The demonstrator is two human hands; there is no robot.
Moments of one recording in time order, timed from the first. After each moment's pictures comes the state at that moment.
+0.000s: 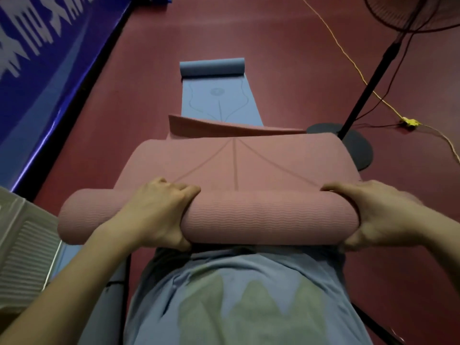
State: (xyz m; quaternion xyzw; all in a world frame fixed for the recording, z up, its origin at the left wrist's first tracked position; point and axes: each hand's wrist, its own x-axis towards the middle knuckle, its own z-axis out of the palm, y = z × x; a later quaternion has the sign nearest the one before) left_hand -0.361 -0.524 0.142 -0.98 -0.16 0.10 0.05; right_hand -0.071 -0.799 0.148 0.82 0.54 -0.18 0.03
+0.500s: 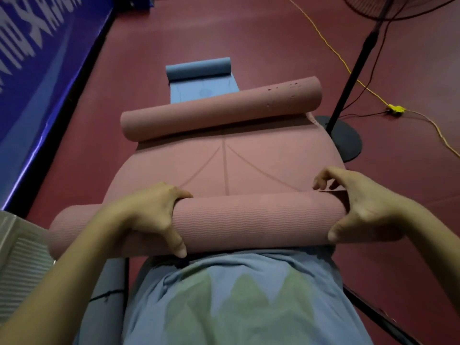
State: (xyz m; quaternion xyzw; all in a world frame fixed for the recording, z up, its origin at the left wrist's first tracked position) left_hand -0.337 -0.507 0.145 -0.93 -0.20 0.22 -0.22; right_hand -0.053 -0.818 0.124 0.80 0.49 -0.28 -0.20
